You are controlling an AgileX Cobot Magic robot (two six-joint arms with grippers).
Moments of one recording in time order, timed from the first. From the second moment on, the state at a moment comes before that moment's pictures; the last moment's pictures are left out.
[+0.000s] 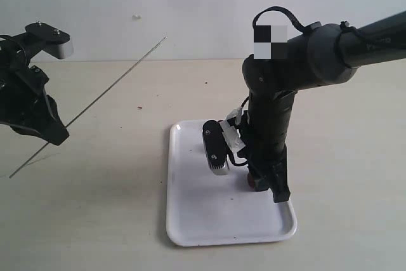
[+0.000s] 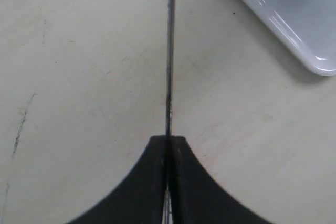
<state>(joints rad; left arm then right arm) -0.26 1.58 -1.11 -0.27 0.95 0.65 0.41 2.09 -1.30 -0.05 0.86 -1.11</state>
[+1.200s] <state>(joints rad) -0.26 1.58 -1.11 -0.27 1.10 0.62 0.41 1.90 -1.30 -0.29 0.88 -0.94</state>
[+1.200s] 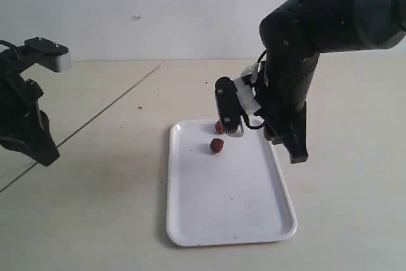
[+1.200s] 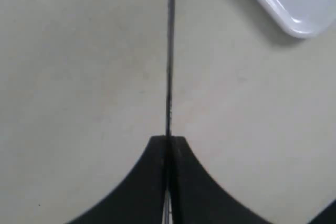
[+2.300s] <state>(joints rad) -0.26 1.58 -0.98 -0.36 1.20 1.37 0.41 1.87 -1.30 -0.27 0.72 -1.06</state>
